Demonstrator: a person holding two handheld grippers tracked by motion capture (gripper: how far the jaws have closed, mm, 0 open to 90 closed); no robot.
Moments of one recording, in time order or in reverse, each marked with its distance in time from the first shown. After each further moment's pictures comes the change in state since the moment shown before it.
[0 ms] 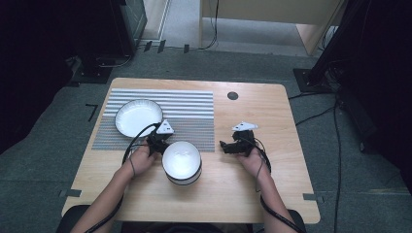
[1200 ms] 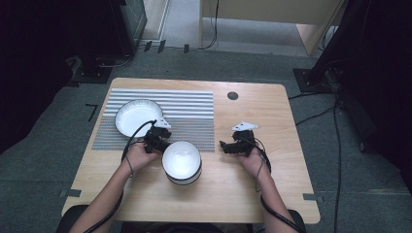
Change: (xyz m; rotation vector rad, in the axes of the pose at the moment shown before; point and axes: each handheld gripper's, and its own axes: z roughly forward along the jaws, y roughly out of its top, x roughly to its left) left arm 0.006 0.009 -0.012 0.106 -0.051 -0.145; right arm 0.000 0.000 0.000 0.000 0.001 0.000
